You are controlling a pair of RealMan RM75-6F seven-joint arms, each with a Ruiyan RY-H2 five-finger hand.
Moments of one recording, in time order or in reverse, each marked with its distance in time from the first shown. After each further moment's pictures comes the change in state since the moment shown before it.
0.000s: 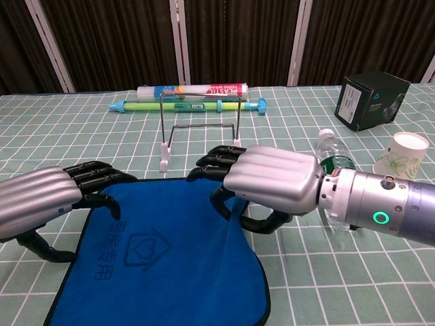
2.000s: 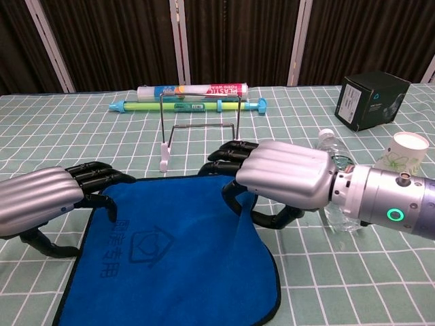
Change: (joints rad) left arm -0.041 -0.024 0.057 0.058 -0.057 0.015 -0.022; right arm -0.025 0.030 -0.003 -0.019 0.008 0.015 -0.021
